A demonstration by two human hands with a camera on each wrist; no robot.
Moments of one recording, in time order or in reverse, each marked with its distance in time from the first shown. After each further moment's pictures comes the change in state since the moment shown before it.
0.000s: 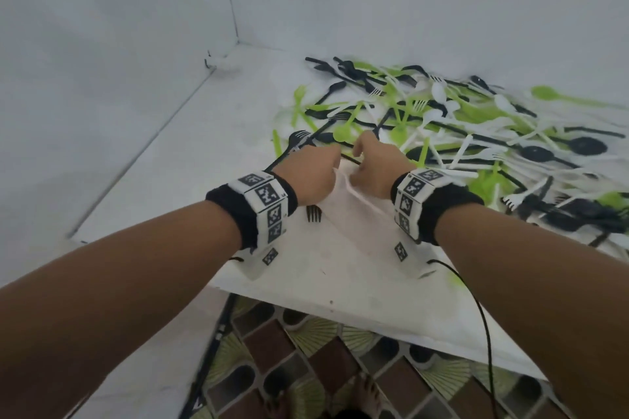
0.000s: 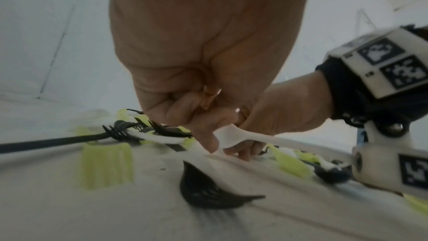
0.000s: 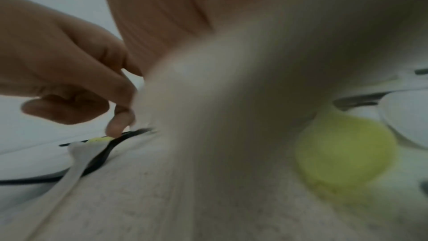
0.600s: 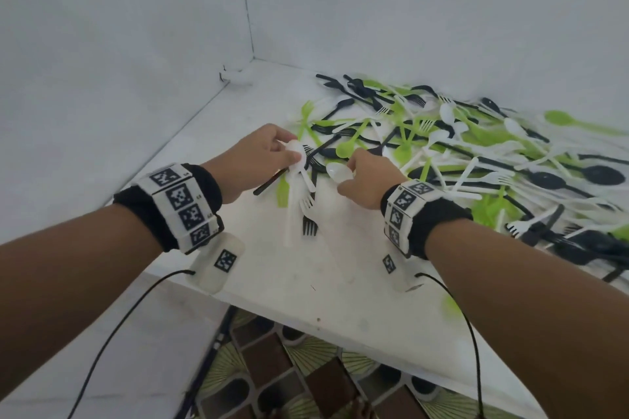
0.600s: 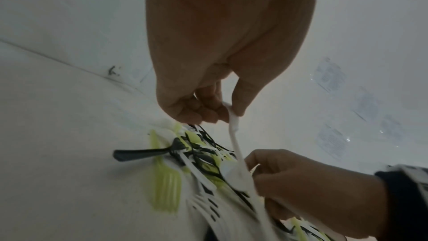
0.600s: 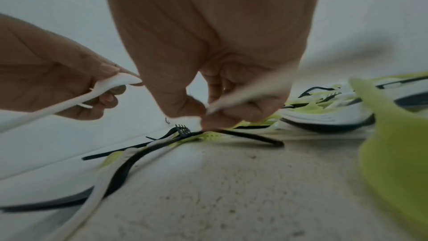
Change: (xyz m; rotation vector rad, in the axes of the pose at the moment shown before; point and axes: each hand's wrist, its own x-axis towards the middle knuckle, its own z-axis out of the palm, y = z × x) left_hand -0.027 -0.039 -0.043 -0.758 0.184 -0.260; right_hand 0.016 -0.003 -0.002 -0.062 -0.049 -0.036
